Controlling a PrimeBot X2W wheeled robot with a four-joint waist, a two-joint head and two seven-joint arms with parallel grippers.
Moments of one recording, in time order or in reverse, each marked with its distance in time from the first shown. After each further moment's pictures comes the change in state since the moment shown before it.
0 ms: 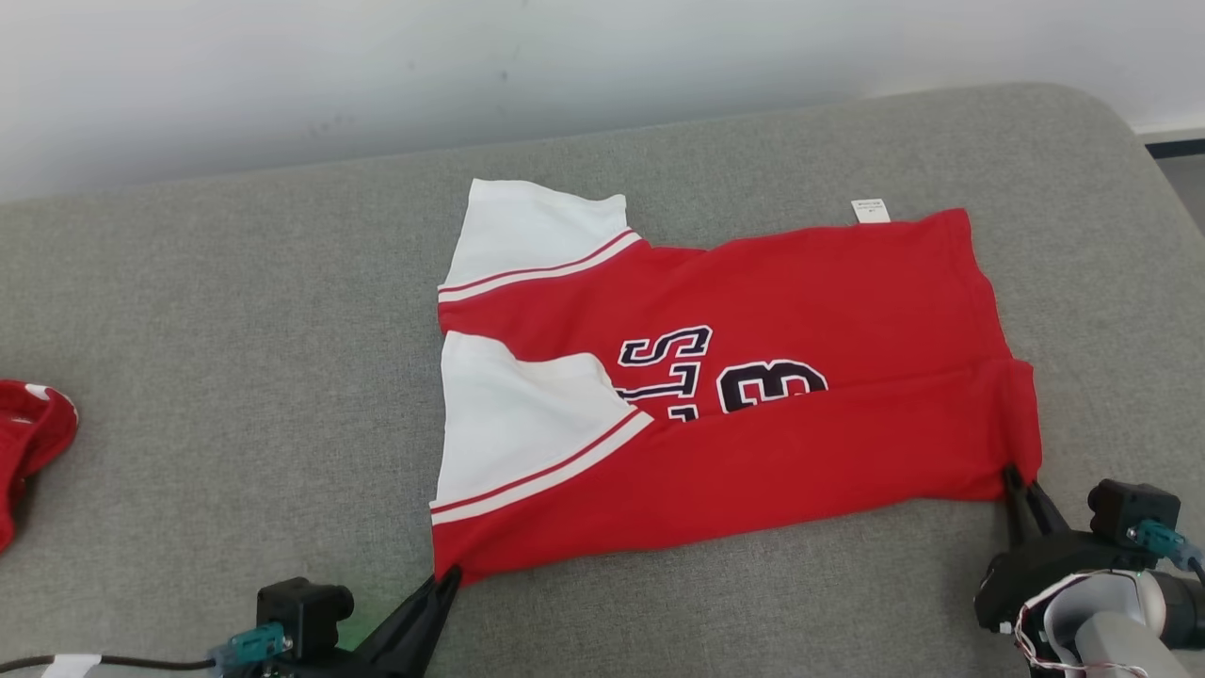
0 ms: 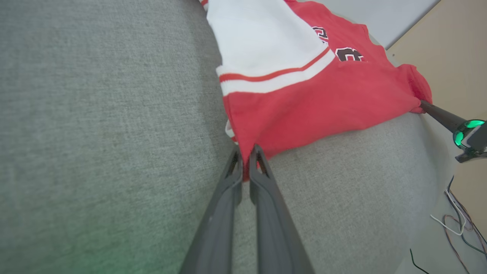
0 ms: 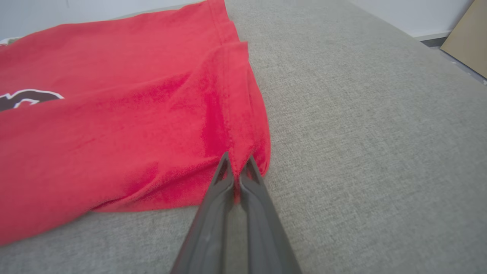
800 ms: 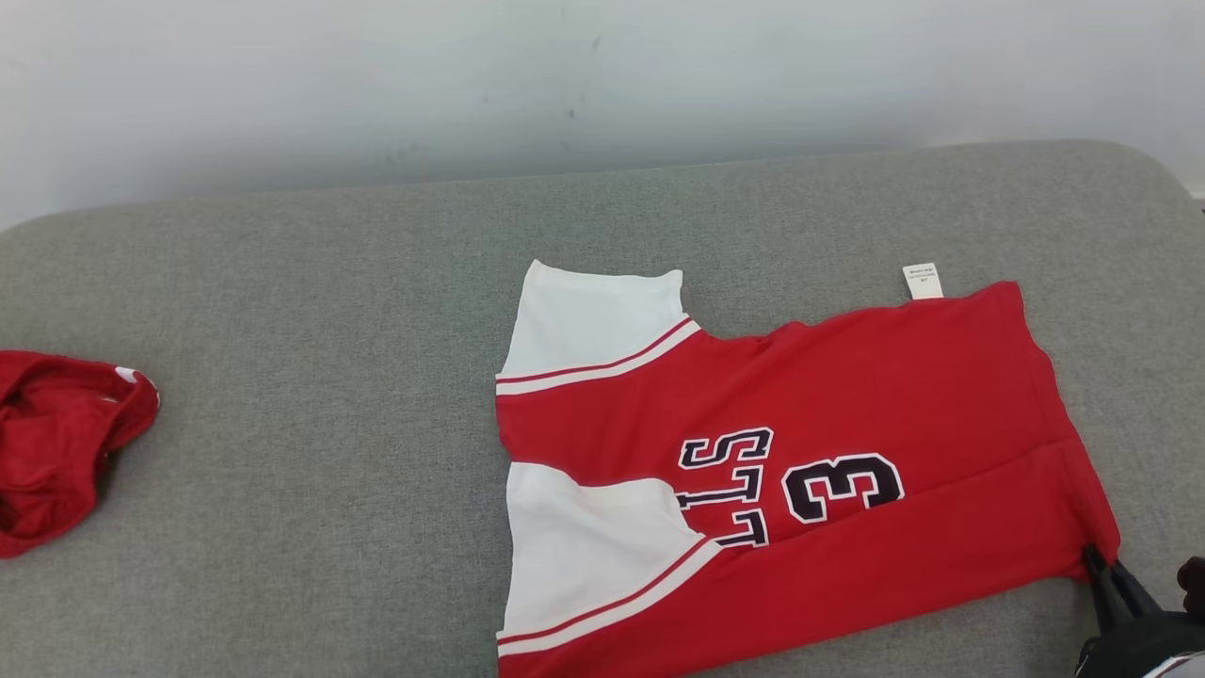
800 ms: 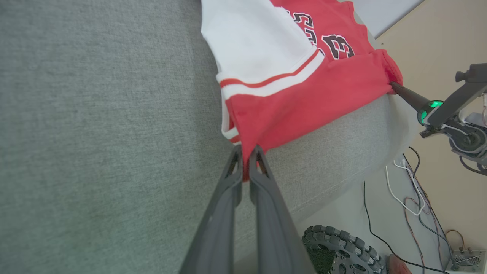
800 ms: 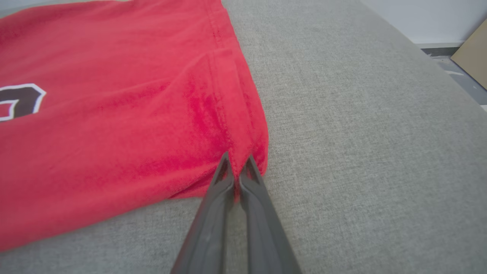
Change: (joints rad) left arm 0.268 0.039 -0.066 -0.302 -0.045 0.096 0.134; right arm 0.176 -0.223 0.209 -0.096 0.245 0.000 0.000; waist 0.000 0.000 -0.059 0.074
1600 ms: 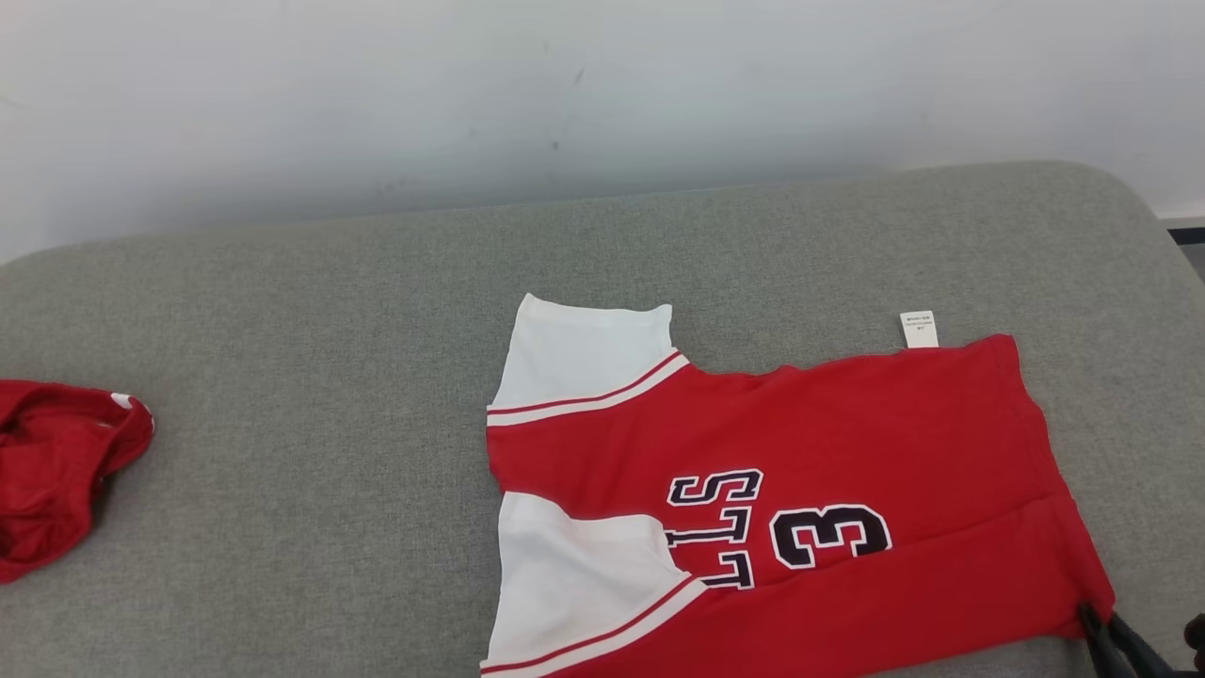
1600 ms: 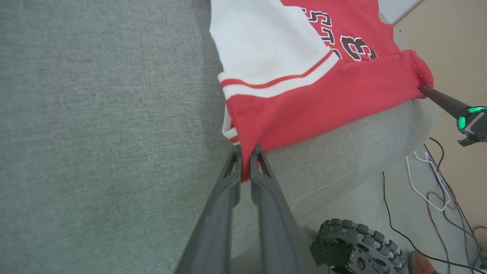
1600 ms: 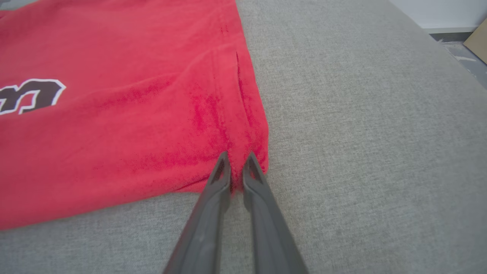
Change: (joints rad) left arm 0.034 0.012 -0.012 0.015 0.047 0.058 -0.018; right arm 0.153 -0.071 0.086 -0.136 0.111 0.000 0.026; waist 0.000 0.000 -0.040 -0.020
